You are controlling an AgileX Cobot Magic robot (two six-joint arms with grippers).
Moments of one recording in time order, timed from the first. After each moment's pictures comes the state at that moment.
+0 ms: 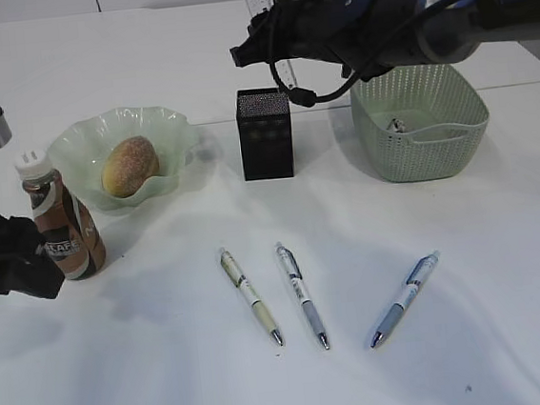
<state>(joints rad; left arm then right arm) -0.27 1.42 -0.92 -0.23 0.82 0.11 0.39 2.22 -1.77 0.93 -0.12 -1.11</state>
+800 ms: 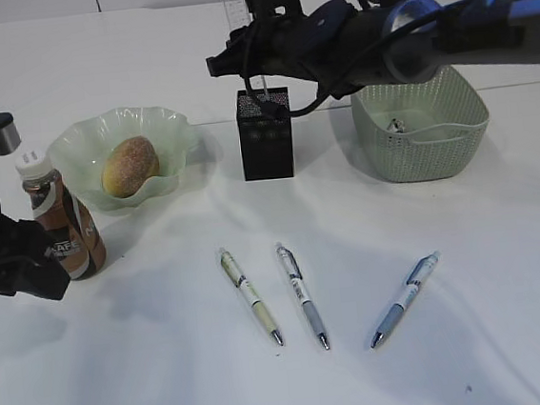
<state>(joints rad) -0.27 1.45 -0.92 -0.23 0.79 0.11 0.43 2.29 -1.84 0.99 -0.12 -1.03</state>
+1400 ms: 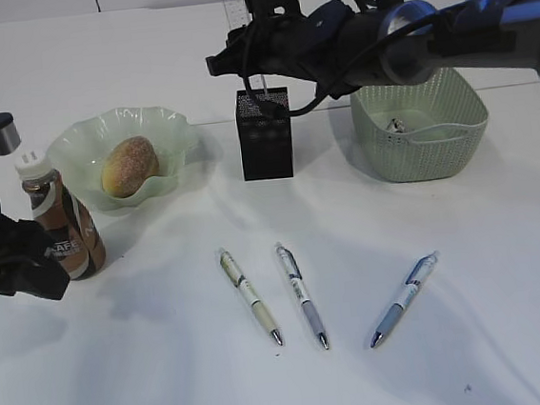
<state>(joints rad) -0.27 1.45 -0.92 -0.23 0.79 0.11 0.43 2.31 -1.87 0.99 -0.11 -1.03</state>
